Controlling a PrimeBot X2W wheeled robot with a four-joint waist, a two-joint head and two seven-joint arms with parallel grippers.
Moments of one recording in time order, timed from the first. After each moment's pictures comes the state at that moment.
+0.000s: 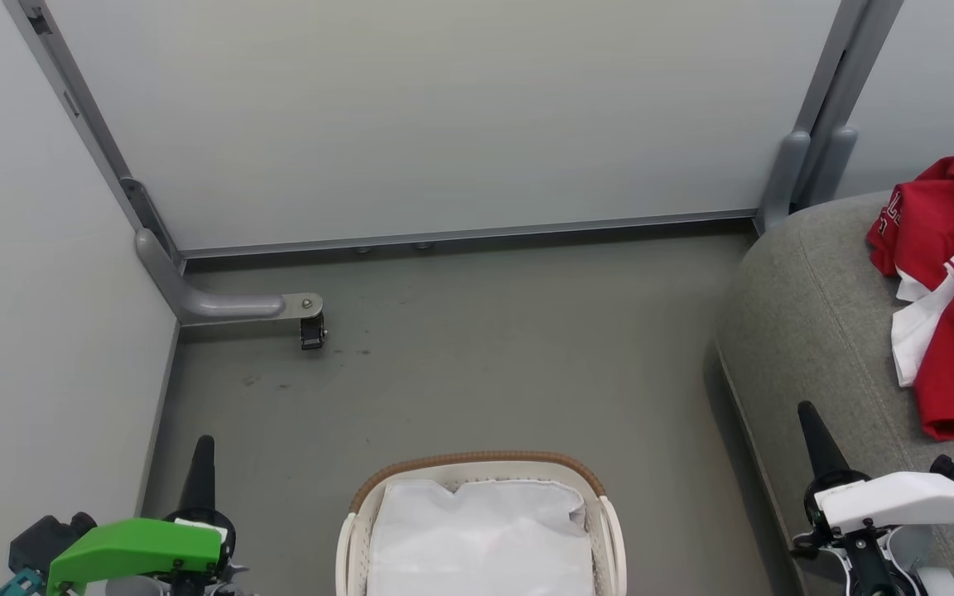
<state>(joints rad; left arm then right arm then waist) -0.03 0.07 0.00 0.27 -1.25 -0.08 0.00 -0.08 -0.04 -0.07 0.30 1.16 0.13 0.00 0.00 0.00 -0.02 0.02</state>
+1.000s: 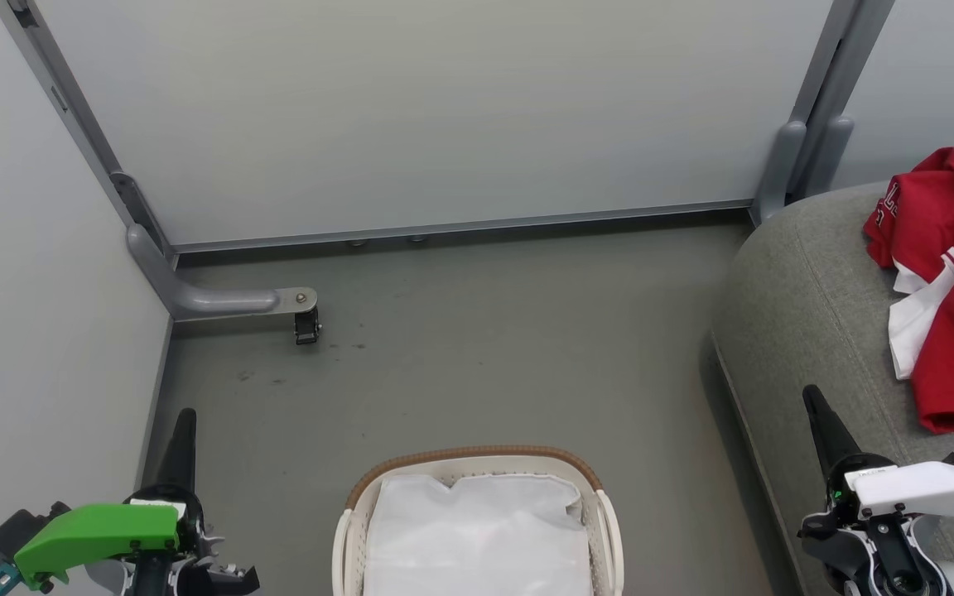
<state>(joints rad) -0.07 0.06 0.07 0.26 -1.46 -0.11 0.07 -0.09 -0.05 -0.10 0.27 1.43 0.13 0.07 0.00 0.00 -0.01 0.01</state>
